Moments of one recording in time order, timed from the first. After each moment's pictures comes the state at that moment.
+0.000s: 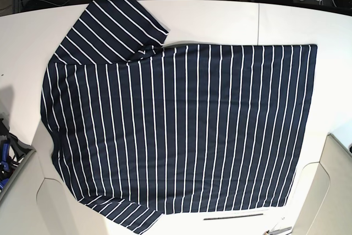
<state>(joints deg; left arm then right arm) 16.4 -7.4 13.3 27.9 -4.2 -22.3 15.8 -15.2 12.2 -32.4 30.5 -16.5 18.7 -12.1</state>
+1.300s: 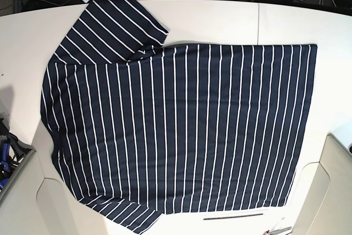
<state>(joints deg) 49.9 -9.5 -17.9 88.3 -30.7 -33.0 37.4 -44.6 26.3 -0.6 105.9 45.1 32.7 -55.0</state>
